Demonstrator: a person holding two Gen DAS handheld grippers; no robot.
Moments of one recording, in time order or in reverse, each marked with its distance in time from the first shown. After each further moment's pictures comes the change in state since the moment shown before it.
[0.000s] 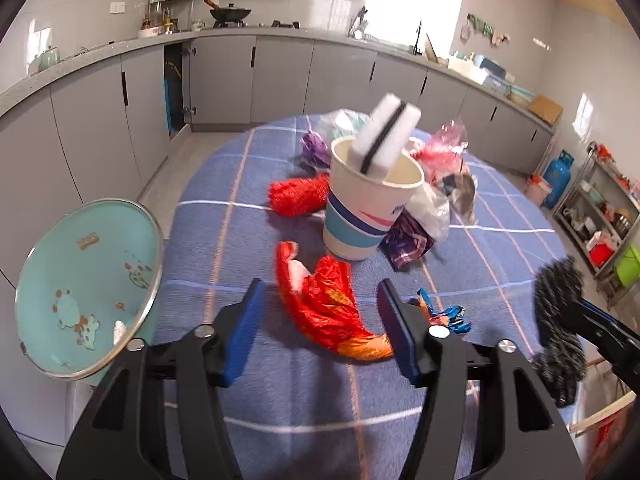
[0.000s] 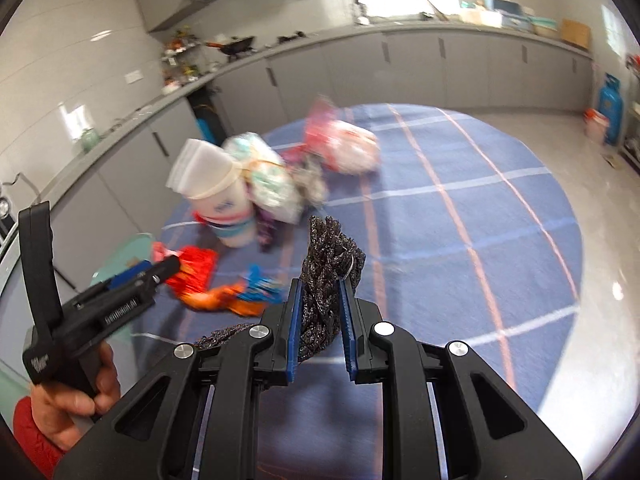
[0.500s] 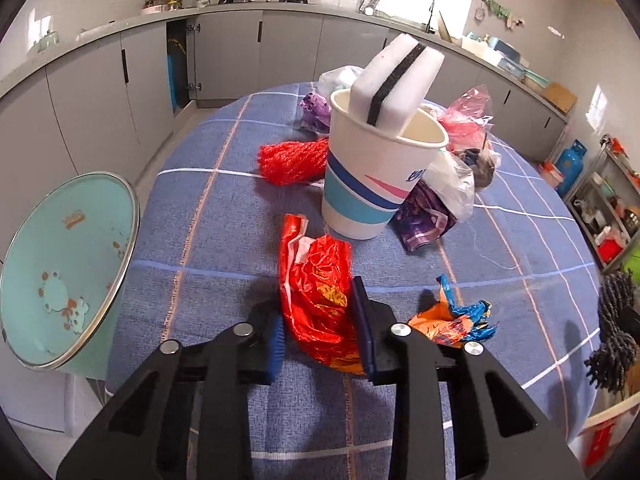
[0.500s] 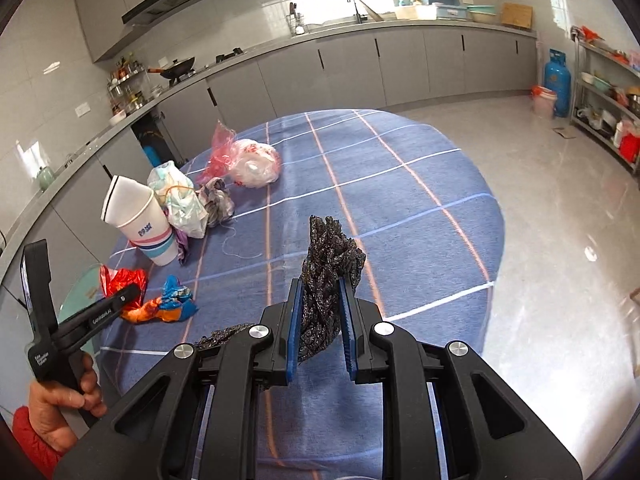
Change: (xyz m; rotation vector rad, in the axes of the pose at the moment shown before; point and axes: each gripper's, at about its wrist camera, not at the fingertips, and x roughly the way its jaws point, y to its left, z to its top) left arm 0.030 -0.006 -0.005 -0.023 0.072 0.015; right arm -0.022 -0.058 -0.008 0.113 -0.052 -0.125
